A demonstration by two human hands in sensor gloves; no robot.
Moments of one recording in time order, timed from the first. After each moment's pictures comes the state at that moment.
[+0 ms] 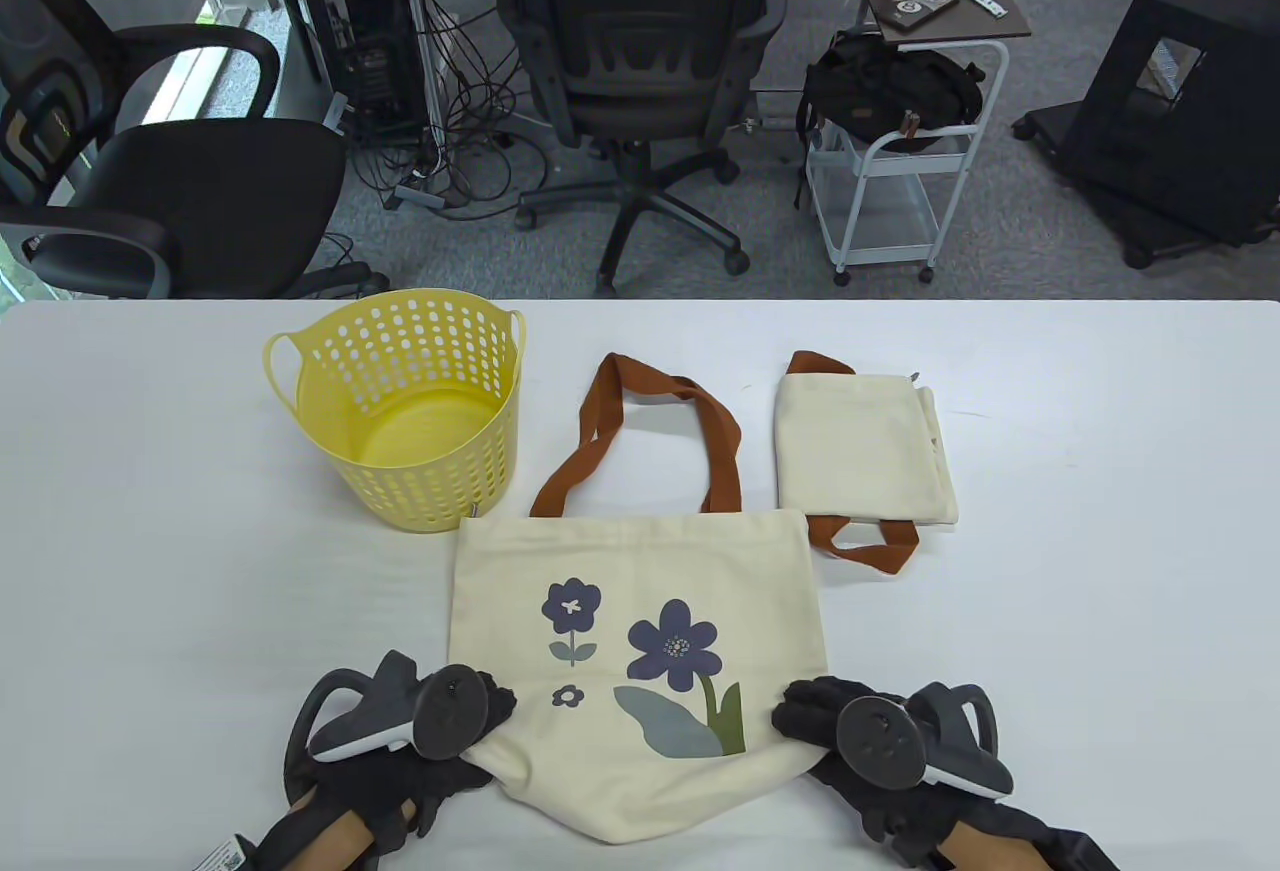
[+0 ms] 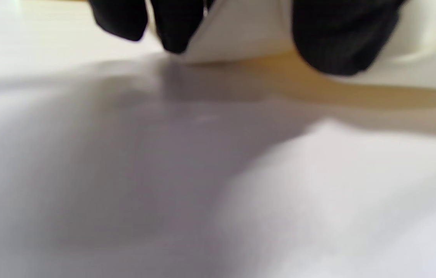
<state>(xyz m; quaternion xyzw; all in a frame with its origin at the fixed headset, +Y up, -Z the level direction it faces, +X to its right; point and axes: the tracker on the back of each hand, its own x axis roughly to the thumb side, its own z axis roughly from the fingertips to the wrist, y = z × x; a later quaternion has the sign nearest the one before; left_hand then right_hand) -0.228 -0.748 -0.224 -0.24 -0.21 0.01 0.95 0.187 -0.766 -0.209 0.23 0.07 0.97 0.10</state>
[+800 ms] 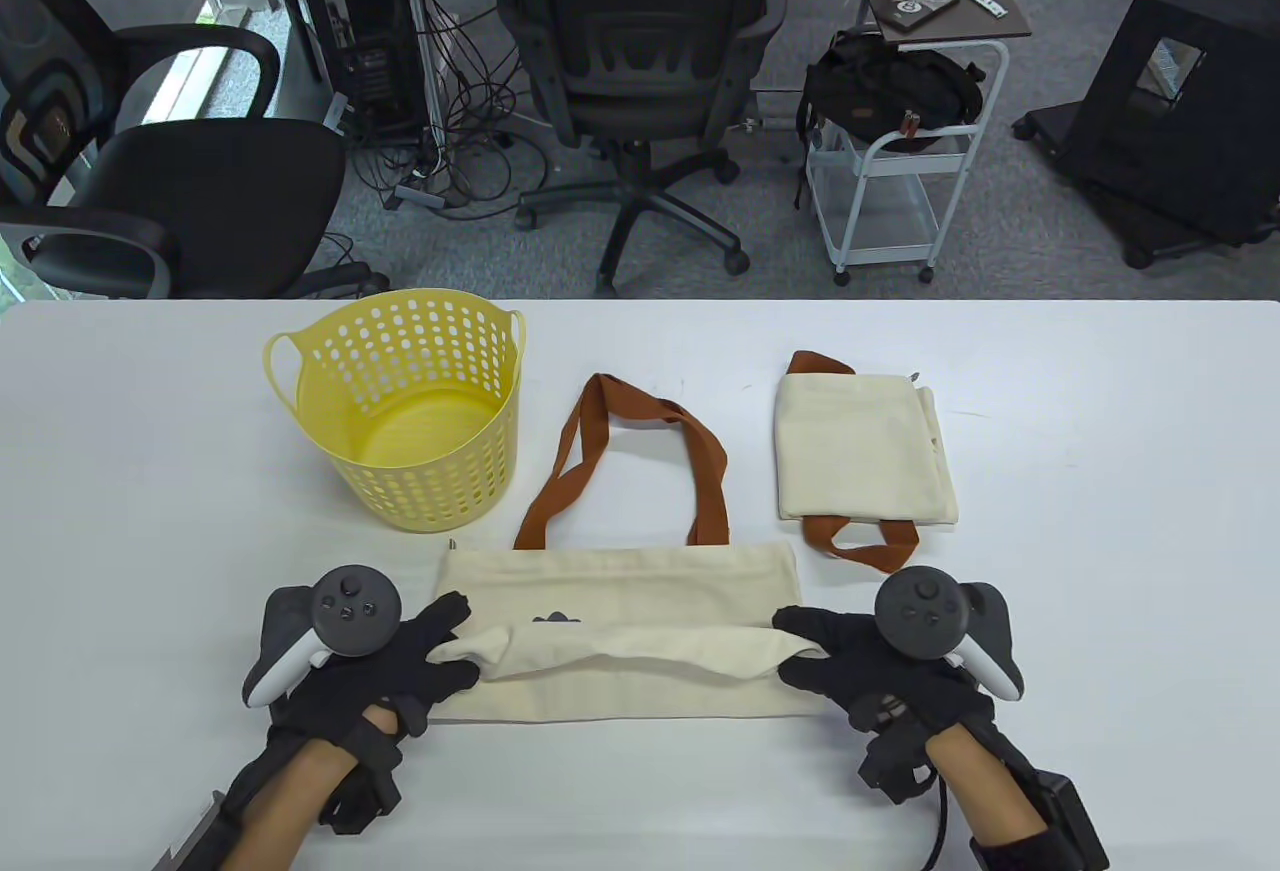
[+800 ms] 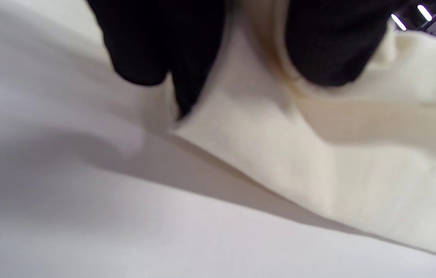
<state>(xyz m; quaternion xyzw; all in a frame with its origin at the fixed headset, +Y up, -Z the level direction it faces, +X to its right) -0.273 -0.744 -0.269 -0.22 -0.08 0.23 0.94 0.199 -0.750 -0.273 0.10 0.12 0.95 0.27</state>
